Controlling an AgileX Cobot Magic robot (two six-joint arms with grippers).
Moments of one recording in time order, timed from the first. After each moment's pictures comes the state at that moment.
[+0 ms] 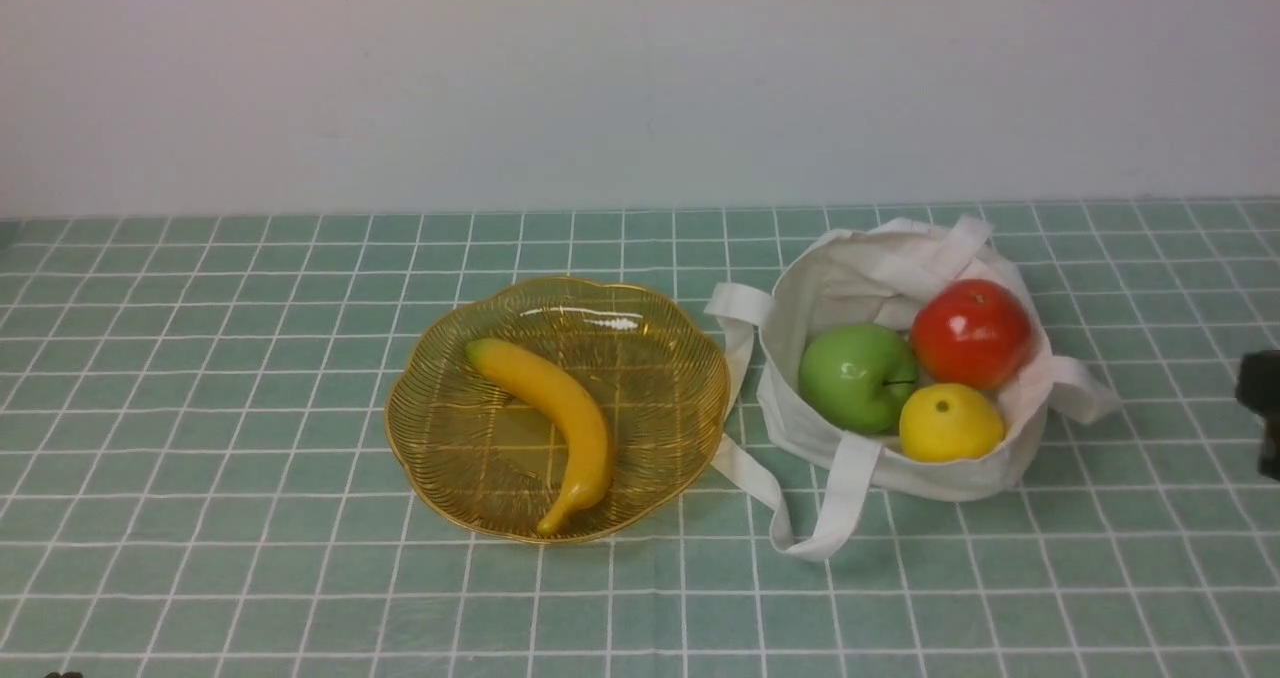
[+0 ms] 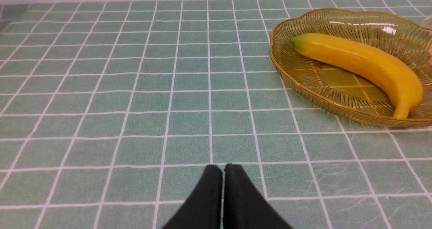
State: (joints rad) right arm 0.13 0.86 -0.71 0.21 0.65 -0.09; left arm -0.06 -0.01 0.03 0.03 0.38 -0.06
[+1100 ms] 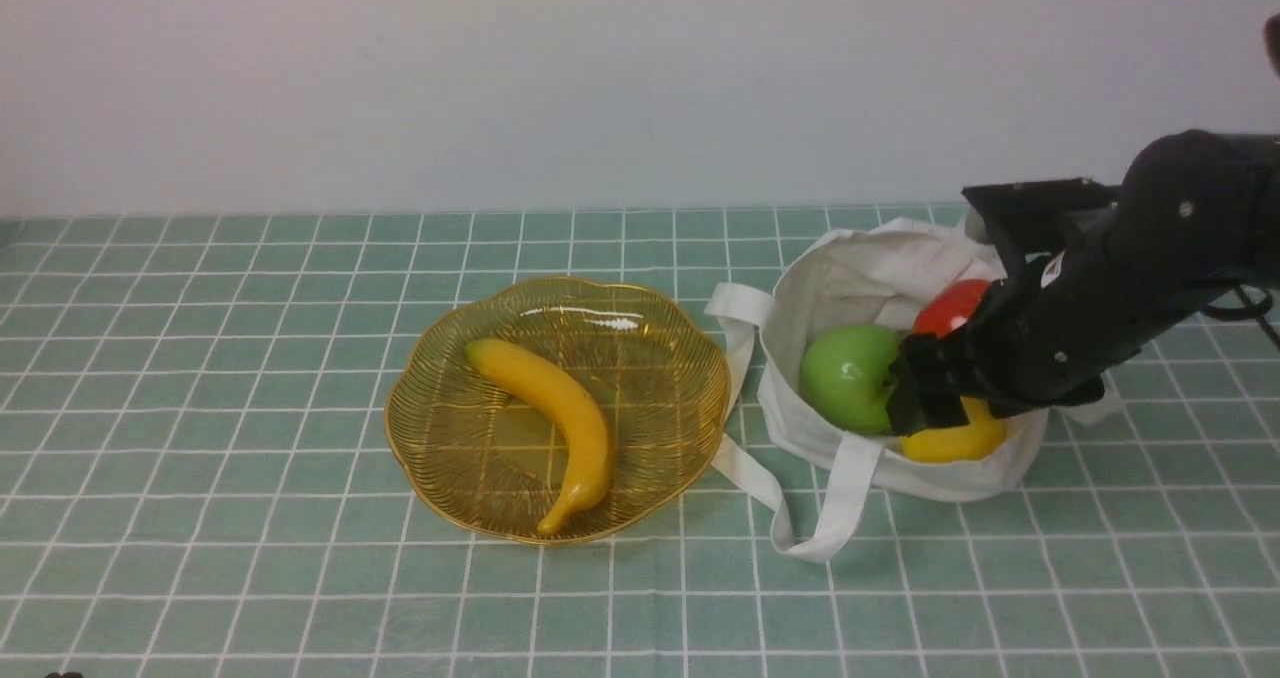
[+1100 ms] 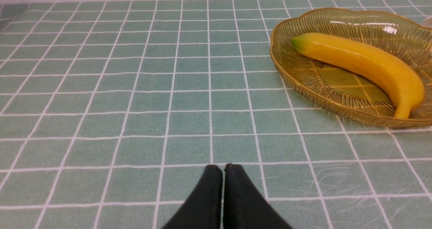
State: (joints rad) right arm 0.25 1.76 -1.17 0.21 0.77 -0.13; left arm -0.06 -0.01 0.03 0.03 0.38 -0.06
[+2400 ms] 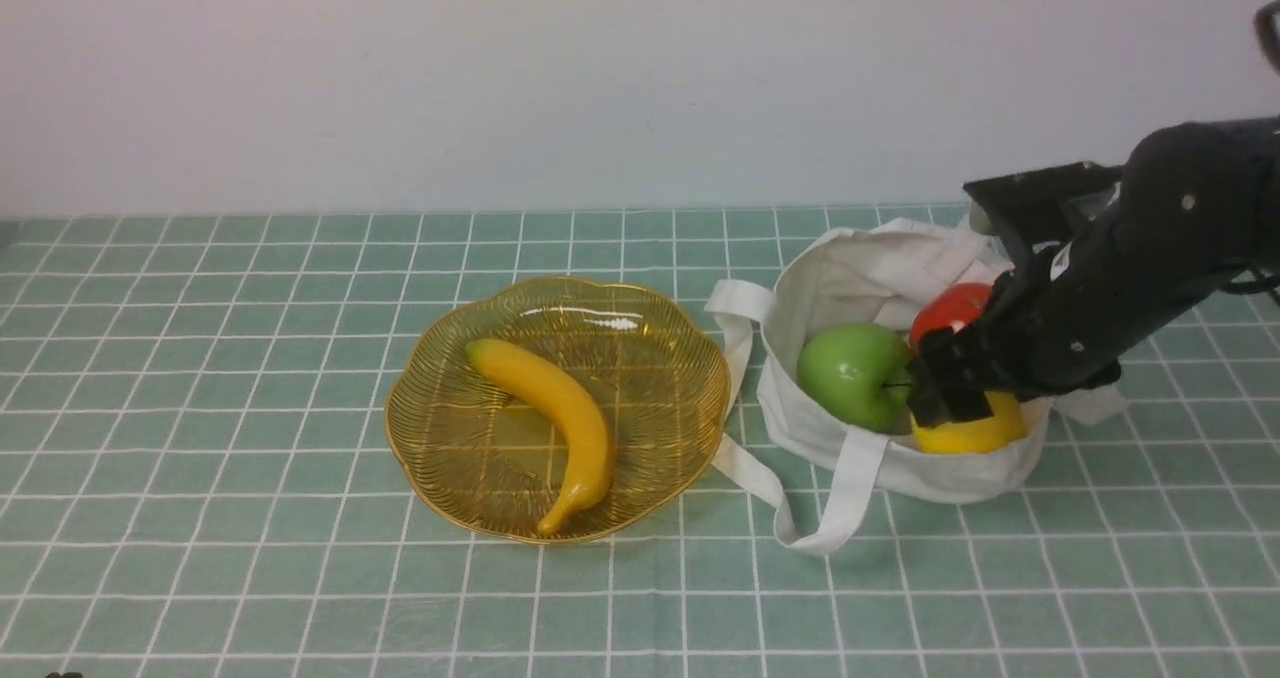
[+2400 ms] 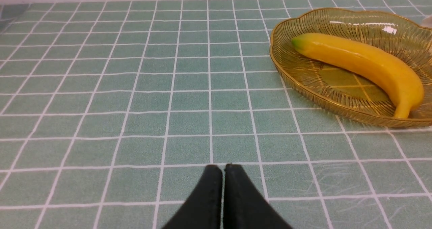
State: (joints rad) right arm 0.25 1.70 -1.19 0.12 0.81 -0.13; left arm -0.06 -0.01 0.03 0.03 0.38 -0.06
